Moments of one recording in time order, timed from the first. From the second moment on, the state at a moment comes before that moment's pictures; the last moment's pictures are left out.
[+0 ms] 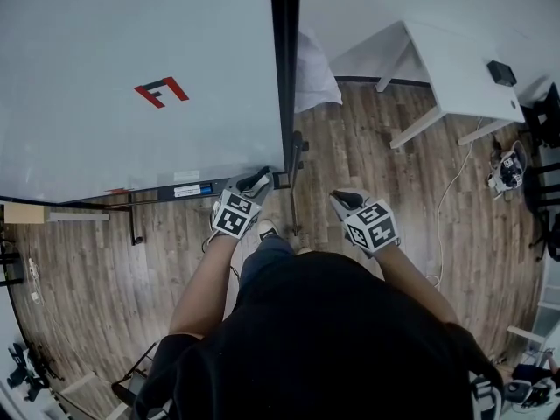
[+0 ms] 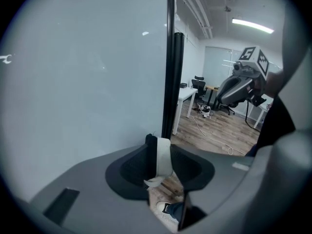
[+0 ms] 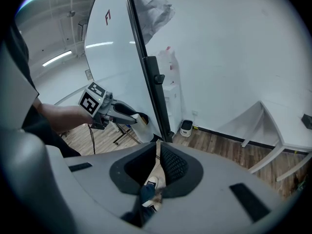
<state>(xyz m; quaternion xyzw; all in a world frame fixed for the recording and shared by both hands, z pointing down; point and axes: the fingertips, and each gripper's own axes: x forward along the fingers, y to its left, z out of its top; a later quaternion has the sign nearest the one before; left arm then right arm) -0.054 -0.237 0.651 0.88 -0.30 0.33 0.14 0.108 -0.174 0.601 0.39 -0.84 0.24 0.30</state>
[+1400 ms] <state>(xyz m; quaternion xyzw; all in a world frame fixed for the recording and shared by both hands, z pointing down) -0.045 -0.243 0.684 0.89 -0.27 0.34 0.16 0.105 -0.175 0.612 0.39 -0.83 0.25 0.31</state>
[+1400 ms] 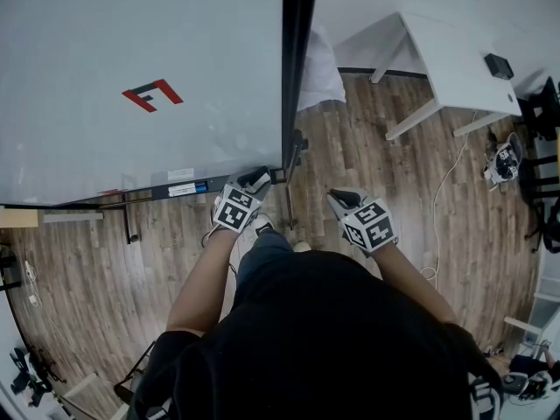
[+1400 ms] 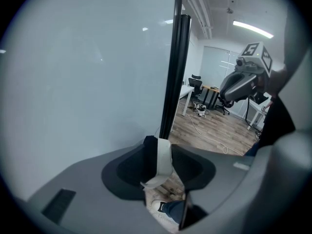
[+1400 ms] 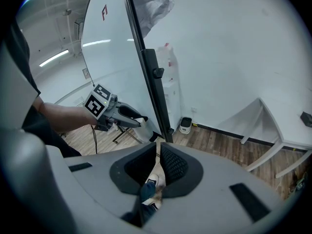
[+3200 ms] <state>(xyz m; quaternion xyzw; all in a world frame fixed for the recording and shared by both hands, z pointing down) -0.111 -0.142 0.626 0.86 -0.38 0.31 0.15 0.093 -0.130 0.570 0.35 -0.86 0.19 0.31</state>
